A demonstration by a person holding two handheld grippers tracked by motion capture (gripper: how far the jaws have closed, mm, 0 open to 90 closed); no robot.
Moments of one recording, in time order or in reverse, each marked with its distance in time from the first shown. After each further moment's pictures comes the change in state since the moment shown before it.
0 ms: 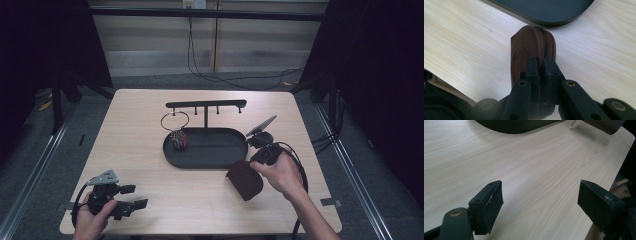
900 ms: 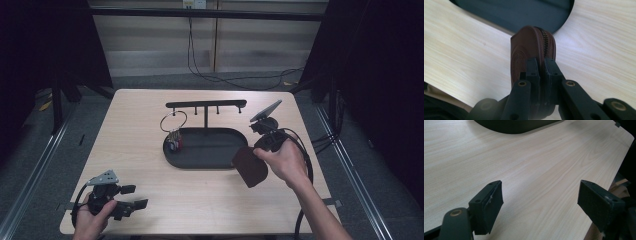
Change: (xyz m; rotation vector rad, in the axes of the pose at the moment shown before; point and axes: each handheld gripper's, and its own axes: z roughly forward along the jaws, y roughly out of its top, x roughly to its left) left arm 0.000 0.000 0.000 -0.001 -0.006 0.002; right arm -0.002 0.019 -0.034 -0.040 -0.078 0.030
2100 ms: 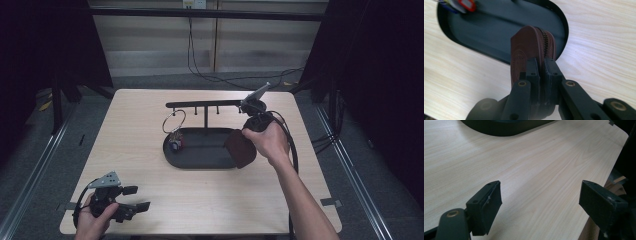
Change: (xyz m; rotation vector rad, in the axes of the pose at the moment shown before) left arm -0.009 0.001 0.001 -0.004 -0.019 0.037; right arm -0.003 0.056 0.017 -0.028 -0.021 0.071
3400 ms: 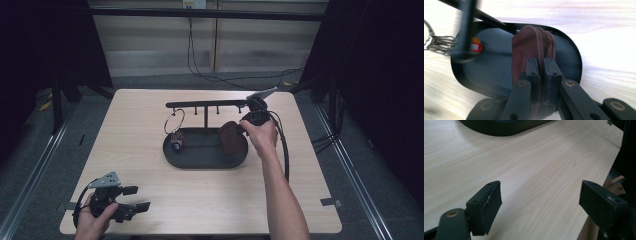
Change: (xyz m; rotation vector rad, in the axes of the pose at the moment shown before) left arm 0.000 0.000 0.000 -0.001 -0.009 0.005; right arm -0.039 0.024 0.059 -0.101 0.207 0.251
